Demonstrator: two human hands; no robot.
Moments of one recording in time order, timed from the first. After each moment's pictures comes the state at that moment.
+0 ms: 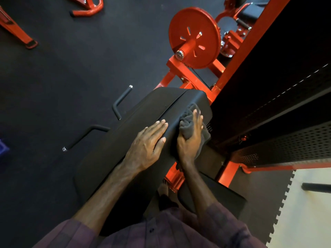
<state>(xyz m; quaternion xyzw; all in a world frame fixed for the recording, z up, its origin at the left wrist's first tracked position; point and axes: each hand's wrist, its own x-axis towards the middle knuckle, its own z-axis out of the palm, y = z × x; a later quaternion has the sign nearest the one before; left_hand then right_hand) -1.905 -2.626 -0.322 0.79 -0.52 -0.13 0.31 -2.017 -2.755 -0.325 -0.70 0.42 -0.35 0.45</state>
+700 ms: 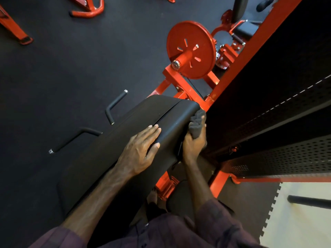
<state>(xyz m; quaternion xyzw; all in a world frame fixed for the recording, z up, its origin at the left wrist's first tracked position) -1.901 -2.639 -0.326 0.80 -0.50 -0.12 0.32 -2.016 -2.813 -0.330 -0.61 0.49 -0.34 0.52</state>
